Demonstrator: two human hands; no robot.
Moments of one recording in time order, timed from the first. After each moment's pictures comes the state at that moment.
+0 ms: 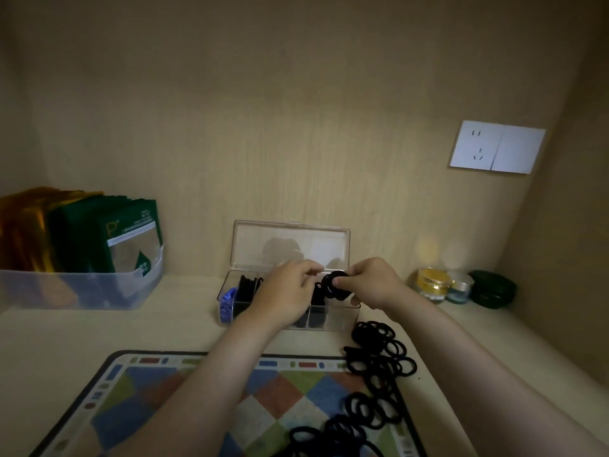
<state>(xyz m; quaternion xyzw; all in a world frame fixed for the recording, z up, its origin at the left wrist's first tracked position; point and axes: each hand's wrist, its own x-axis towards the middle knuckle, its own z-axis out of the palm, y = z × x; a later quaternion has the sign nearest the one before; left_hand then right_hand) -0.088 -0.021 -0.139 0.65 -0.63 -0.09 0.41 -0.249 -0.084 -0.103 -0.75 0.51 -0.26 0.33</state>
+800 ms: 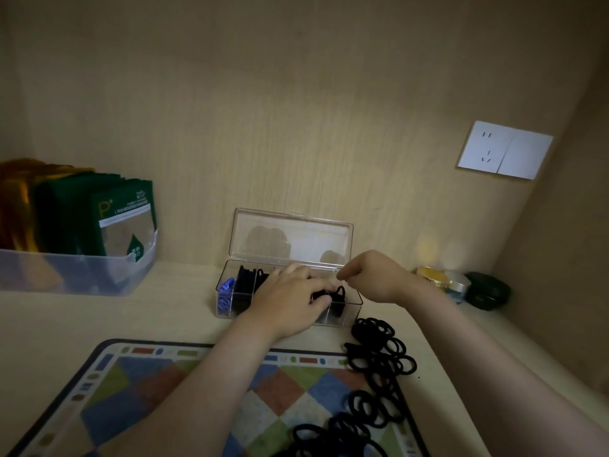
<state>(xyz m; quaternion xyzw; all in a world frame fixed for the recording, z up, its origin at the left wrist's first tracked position) -0.080 -0.021 -0.162 0.63 -0.73 0.02 0.26 -0.245 -0.087 -0.085 -0.86 0.48 -0.09 0.14</state>
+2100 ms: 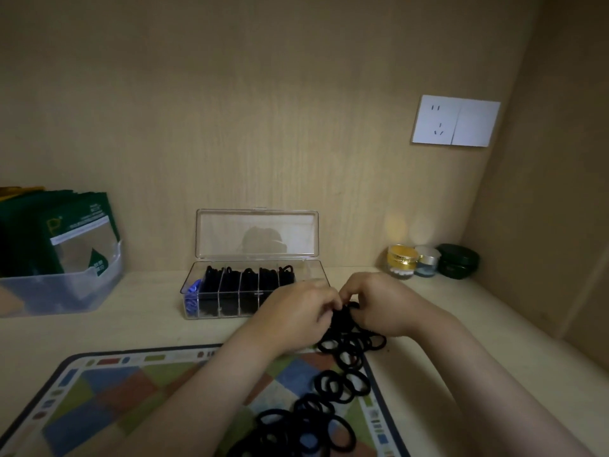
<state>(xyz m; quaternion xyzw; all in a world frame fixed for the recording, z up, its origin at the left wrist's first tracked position) -0.143 -0.005 -0.158 0.53 -0.81 0.02 0.26 -0.327 -0.068 -0.132 -0.91 0.40 -0.11 0.09</state>
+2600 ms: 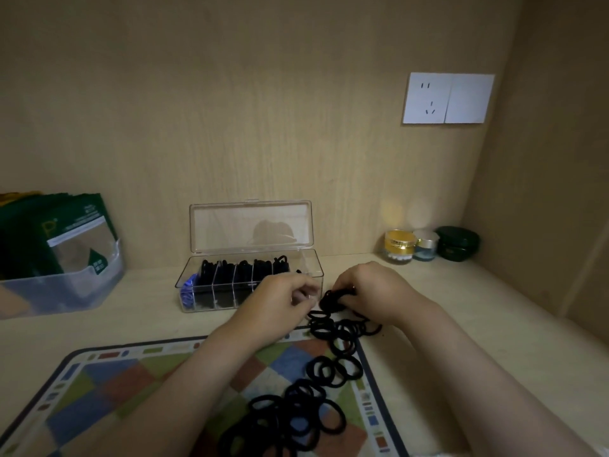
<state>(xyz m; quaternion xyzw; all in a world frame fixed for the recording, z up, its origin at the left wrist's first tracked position) -0.132 -0.001 -0.173 0.58 -0.71 -0.14 0.37 -0.326 -0.077 -0.147 -0.90 0.41 -0.11 0.04</state>
